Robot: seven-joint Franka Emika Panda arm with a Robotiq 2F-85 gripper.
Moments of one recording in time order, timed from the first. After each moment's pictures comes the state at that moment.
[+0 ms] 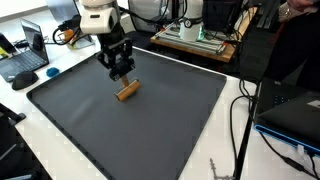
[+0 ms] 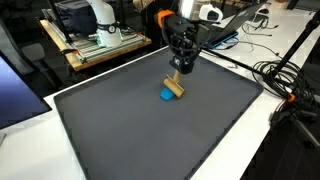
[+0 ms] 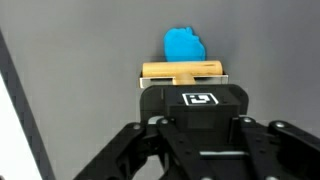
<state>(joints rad) -0.05 0.42 0.09 -1.80 -0.14 2.20 -1.32</state>
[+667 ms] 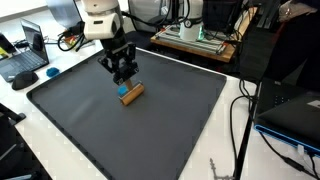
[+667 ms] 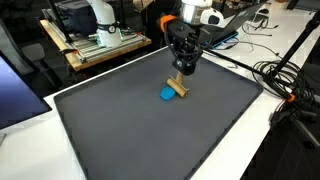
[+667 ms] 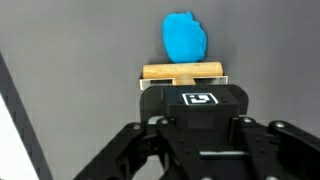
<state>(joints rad) -0.06 0.44 0.10 -1.80 -0.11 2.22 -1.32</state>
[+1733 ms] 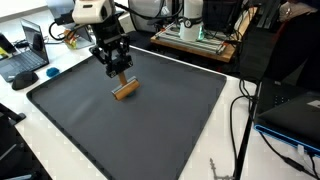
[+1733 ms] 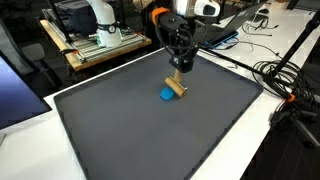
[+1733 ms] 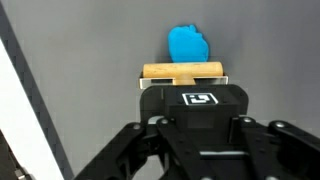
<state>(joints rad) -0.07 0.38 0.08 -1.83 -0.07 2.24 -1.36</state>
